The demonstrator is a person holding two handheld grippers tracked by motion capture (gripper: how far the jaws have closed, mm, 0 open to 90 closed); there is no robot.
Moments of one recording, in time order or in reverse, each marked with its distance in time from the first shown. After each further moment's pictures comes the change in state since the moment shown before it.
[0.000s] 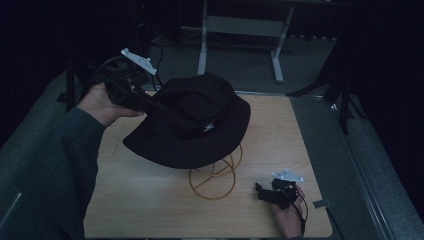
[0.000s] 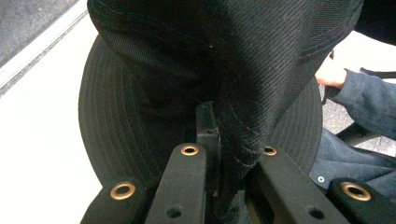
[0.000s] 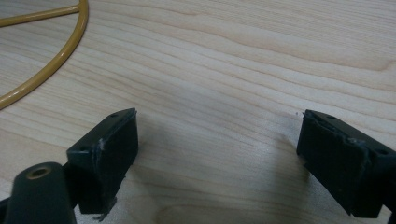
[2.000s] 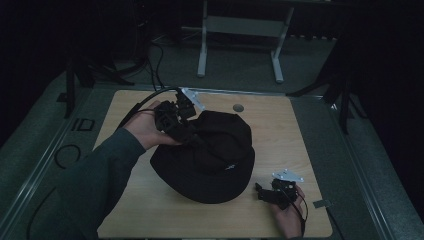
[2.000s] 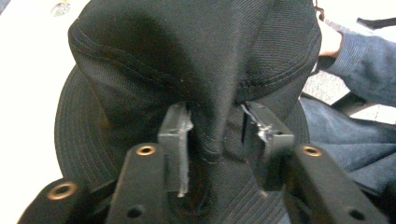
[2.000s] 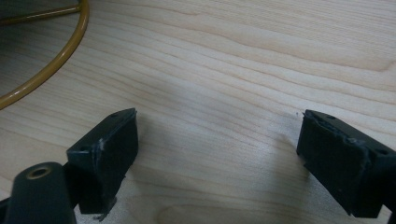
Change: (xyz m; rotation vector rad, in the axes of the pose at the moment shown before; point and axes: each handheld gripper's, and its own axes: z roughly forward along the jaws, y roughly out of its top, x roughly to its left) left arm -0.050 0.021 0.080 0.128 -0.060 0.126; right arm 0.000 0.000 0.000 -0.001 0.002 0.001
